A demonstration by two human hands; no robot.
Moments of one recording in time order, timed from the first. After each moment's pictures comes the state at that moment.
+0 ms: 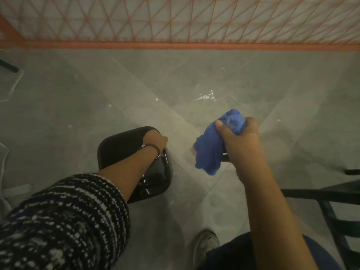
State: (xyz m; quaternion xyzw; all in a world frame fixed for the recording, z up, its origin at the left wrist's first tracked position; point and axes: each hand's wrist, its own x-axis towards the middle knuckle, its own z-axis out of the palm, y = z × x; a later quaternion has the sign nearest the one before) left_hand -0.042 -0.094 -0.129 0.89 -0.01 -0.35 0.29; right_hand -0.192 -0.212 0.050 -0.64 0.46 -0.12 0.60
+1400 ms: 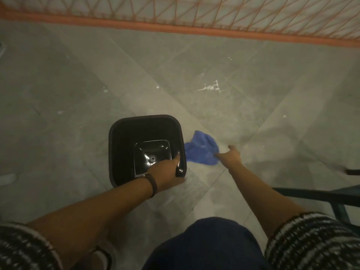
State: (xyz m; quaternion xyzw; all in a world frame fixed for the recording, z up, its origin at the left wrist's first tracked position) left_hand -0.123 -0.050 -0.139 0.83 -0.33 -0.43 0.13; right_hand -0.198 -0.270 -0.198 -0.71 0.57 0.16 0.39
